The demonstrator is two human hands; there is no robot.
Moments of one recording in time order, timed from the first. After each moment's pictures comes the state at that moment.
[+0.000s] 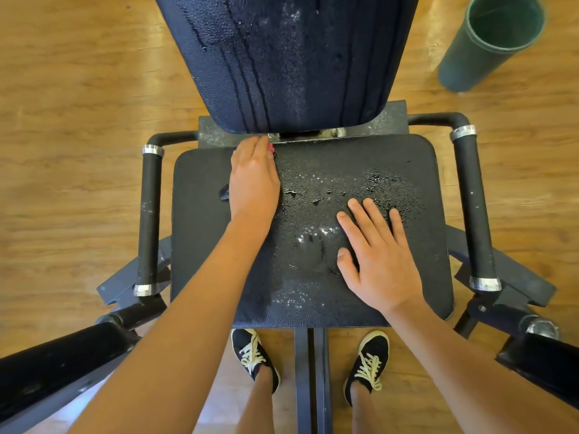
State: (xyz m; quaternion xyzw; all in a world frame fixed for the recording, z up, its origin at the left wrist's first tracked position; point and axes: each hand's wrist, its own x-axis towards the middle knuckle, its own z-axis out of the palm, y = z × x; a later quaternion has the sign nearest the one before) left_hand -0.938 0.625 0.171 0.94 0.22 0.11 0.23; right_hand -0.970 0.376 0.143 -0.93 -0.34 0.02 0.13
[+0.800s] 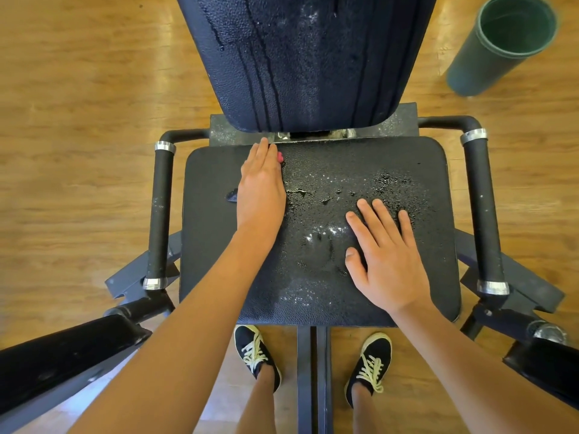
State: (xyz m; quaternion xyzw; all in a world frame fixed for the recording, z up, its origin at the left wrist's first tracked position) left_hand -0.956 0.624 0.169 0.95 0.23 0.05 0.20; right_hand -0.969 0.375 0.142 -0.93 -0.34 0.03 0.11
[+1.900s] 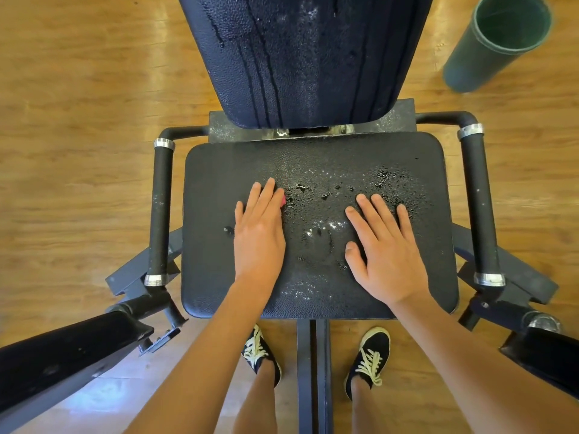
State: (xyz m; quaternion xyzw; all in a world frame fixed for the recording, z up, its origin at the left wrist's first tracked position) left_hand -1.034 0.596 0.169 0.94 0.22 0.05 0.25; right_hand -0.968 0.378 0.145 -0.94 -0.33 0.04 0.11
